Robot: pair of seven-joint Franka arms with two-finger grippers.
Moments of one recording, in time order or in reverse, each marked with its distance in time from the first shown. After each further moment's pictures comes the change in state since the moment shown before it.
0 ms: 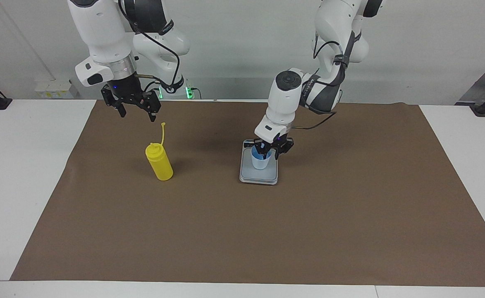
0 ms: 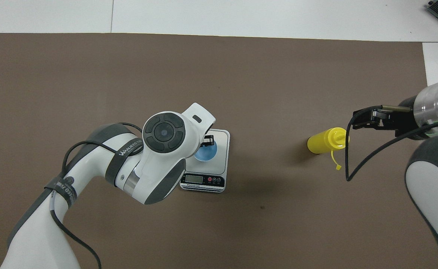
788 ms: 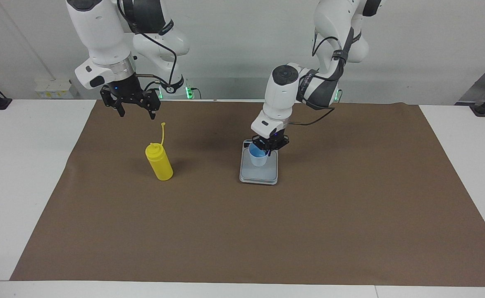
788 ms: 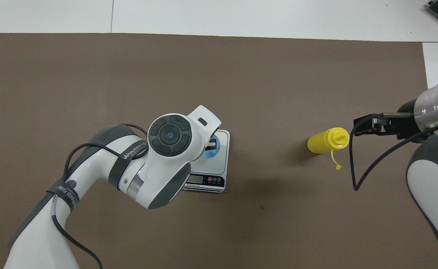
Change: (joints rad) left arm -0.010 -0.007 -0.031 -0.005 -0.005 -0.020 0.000; right arm -0.004 0.001 -0.002 0.000 -0.003 -0.037 -0.125
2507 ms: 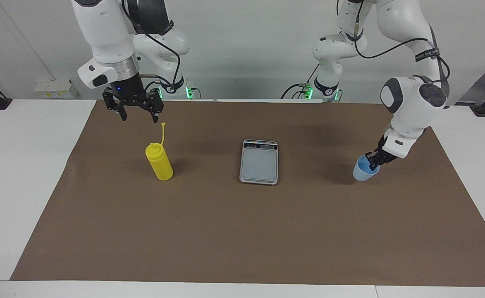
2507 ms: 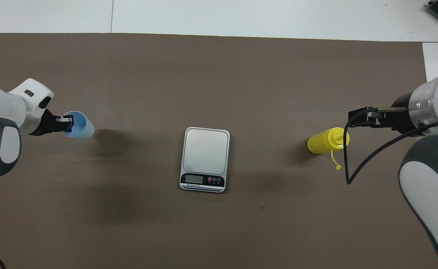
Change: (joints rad) left arm 0.628 -0.124 0.010 -0.110 -0.049 -0.057 0.545; right arm 0.016 0.005 0.000 0.000 0.000 0.072 0.007
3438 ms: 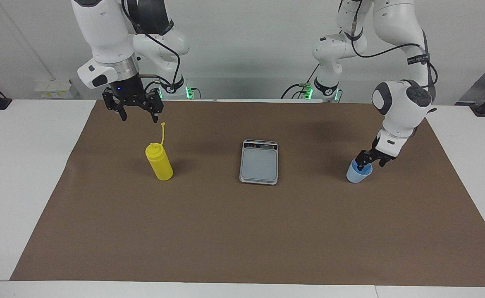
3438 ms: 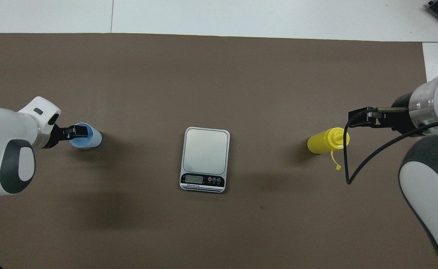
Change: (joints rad) left arm 0.014 -0.014 0.012 -0.222 0.006 0.262 -0.007; right arm 0.000 0.000 0.000 0.000 0.000 0.000 0.000
